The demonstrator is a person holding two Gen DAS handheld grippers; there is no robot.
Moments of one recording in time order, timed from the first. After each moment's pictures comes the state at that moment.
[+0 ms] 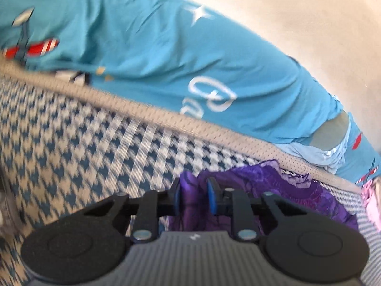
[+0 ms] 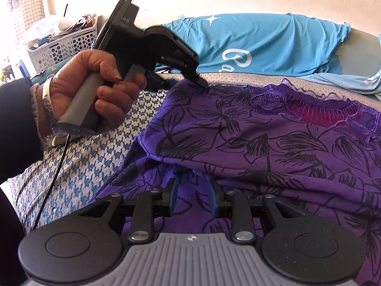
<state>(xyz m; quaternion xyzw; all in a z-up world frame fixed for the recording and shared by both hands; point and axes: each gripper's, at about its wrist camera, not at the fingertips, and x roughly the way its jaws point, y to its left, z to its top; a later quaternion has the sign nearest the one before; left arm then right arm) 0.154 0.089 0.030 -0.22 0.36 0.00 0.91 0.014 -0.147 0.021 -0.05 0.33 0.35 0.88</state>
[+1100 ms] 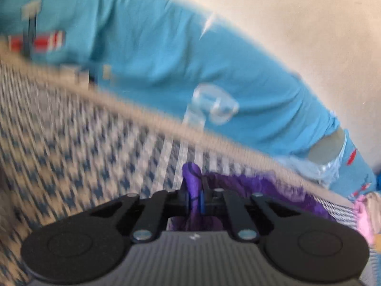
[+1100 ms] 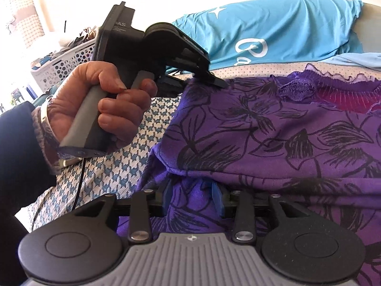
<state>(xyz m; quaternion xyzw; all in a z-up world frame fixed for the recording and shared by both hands) 0.143 0.094 0.028 -0.23 0.32 0.01 0.92 0.036 -0.121 0.009 0.02 0.34 0.38 0.86</state>
